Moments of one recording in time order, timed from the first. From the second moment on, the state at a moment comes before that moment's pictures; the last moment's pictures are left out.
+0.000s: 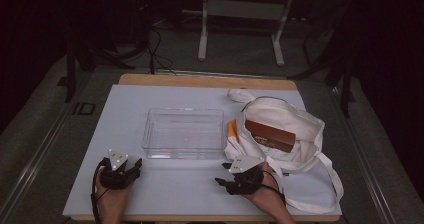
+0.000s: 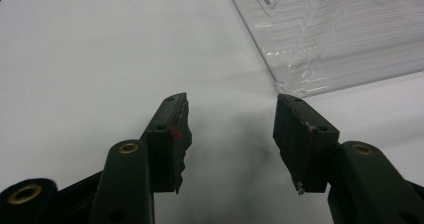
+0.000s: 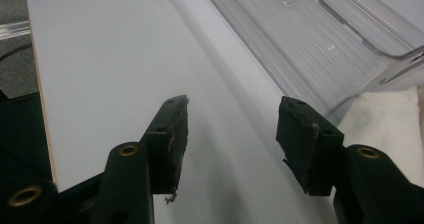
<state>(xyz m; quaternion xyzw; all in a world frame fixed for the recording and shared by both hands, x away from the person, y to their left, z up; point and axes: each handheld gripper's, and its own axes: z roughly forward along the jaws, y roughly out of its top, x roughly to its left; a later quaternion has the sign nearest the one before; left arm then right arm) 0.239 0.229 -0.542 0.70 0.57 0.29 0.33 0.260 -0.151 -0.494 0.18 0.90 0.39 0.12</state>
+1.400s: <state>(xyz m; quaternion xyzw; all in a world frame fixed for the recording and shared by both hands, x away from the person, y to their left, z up) 0.239 0.230 -0.542 0.70 0.57 0.29 0.33 0.281 -0.149 -0.436 0.14 0.91 0.35 0.16</state>
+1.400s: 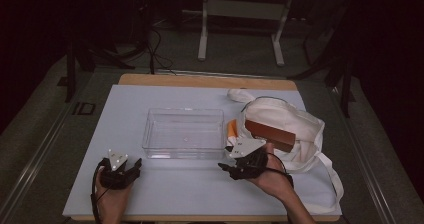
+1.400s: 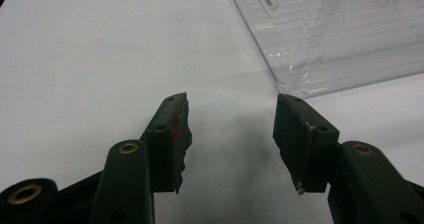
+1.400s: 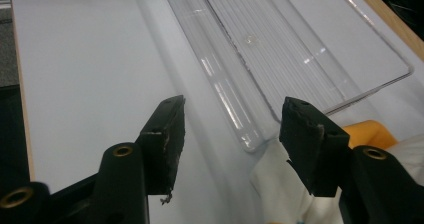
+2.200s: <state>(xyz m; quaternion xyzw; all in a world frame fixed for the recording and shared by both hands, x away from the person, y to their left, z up) 0.239 0.230 -0.542 0.69 0.57 0.29 0.33 0.300 -0.162 -0.418 0.15 0.91 0.34 0.19</state>
